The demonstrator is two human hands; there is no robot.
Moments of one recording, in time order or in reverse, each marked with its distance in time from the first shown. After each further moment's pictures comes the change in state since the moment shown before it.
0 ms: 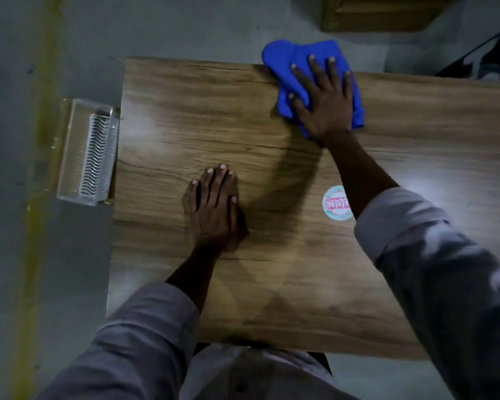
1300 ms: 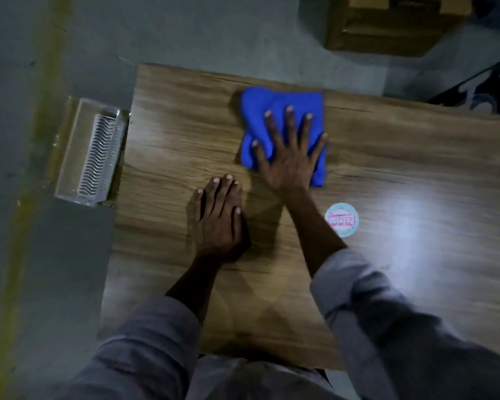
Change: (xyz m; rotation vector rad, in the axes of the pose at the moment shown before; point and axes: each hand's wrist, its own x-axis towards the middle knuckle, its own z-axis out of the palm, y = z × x) left_hand 0.001 -0.002 -0.002 0.026 -0.067 -0.017; right_hand -0.057 -0.100 0.033 0.000 0.002 0.213
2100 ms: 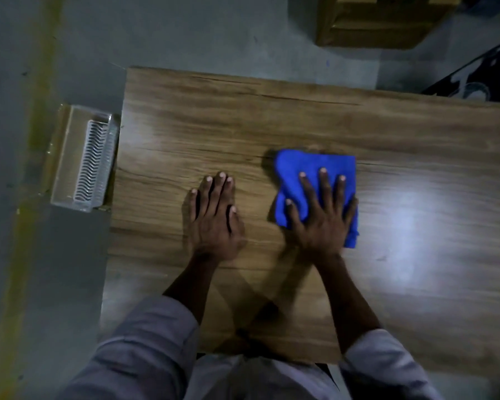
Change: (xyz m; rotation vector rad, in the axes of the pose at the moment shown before) left_hand -0.003 0.006 0.000 0.054 -0.006 -0.024; right_hand -0.132 0.080 -0.010 -0.011 0.021 0.117
